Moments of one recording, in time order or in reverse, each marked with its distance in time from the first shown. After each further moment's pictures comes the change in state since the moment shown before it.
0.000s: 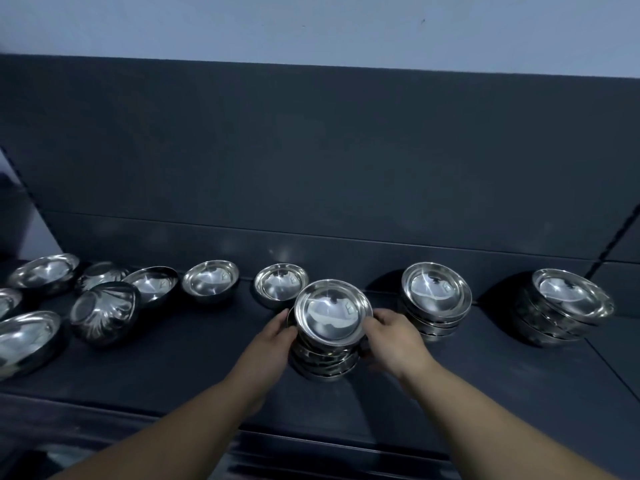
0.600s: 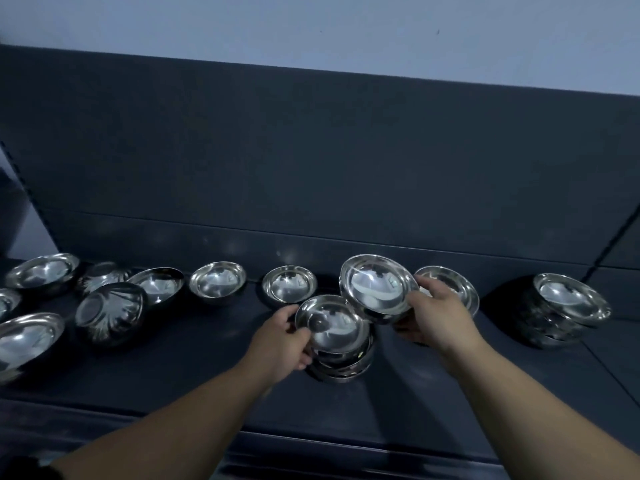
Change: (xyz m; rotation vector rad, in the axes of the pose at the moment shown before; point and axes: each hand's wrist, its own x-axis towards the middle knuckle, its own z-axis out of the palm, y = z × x) left_hand 0.008 0.012 -0.019 0.091 -0.047 0.045; right_hand -0.008 -0.033 -0.032 0.264 0.173 0.013
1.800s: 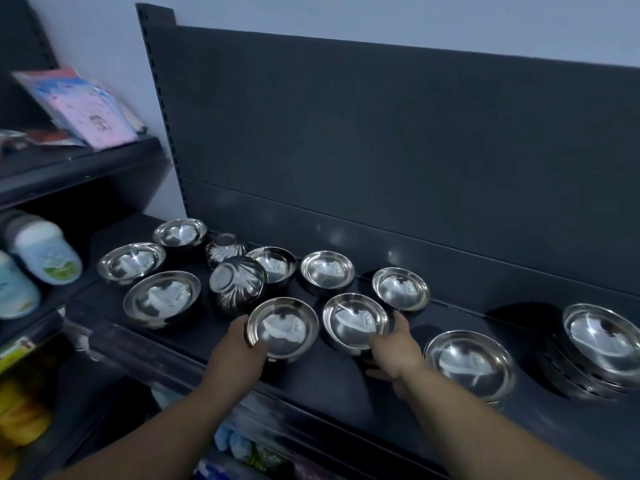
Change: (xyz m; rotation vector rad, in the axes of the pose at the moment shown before) left_hand -0.031 -0.093 -0.180 0.252 0.477 -0.167; right_hand -0.014 0.039 0.219 -0.217 -0.322 0.209
